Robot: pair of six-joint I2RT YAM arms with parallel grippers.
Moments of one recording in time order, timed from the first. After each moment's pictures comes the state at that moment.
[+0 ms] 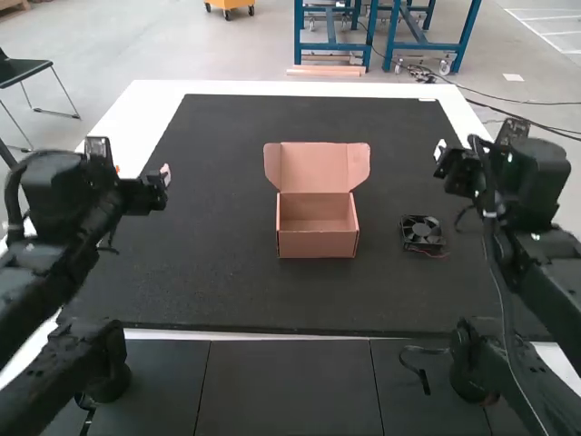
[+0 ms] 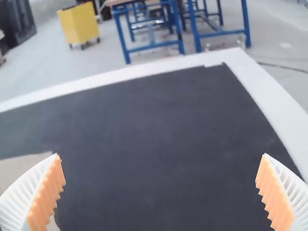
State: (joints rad) left arm 0.00 0.60 0.42 -0.06 0.04 -0.06; right arm 0.03 0.56 0.46 -0.03 0.07 0.19
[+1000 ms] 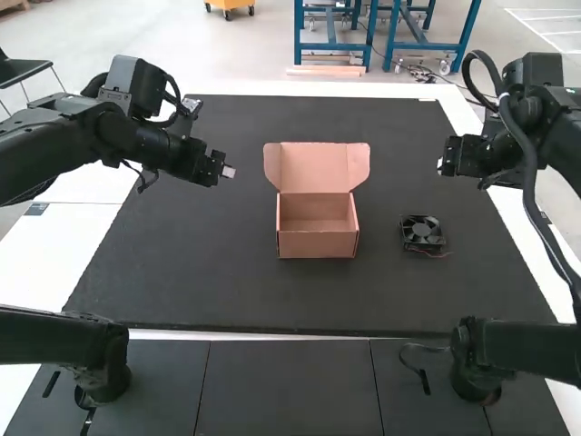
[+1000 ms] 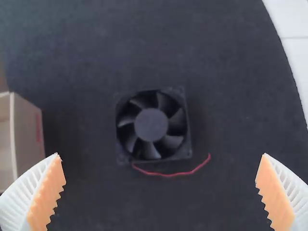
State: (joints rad) left arm -0.32 1.11 1.04 -0.68 0.17 0.07; right arm -0.05 1.08 1.07 -0.91 0.01 0.06
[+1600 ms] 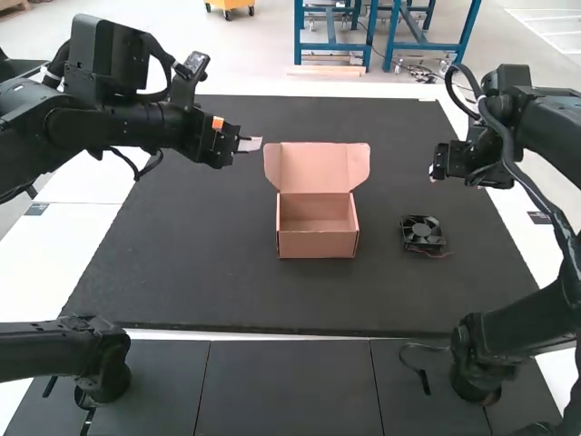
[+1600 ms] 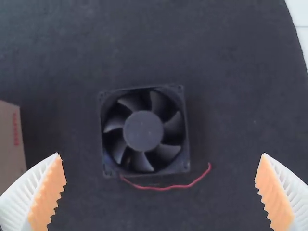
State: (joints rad) left arm -0.53 0.96 1.11 -0.60 0.20 0.04; right arm -0.05 1.26 1.08 -0.82 0.03 0.05
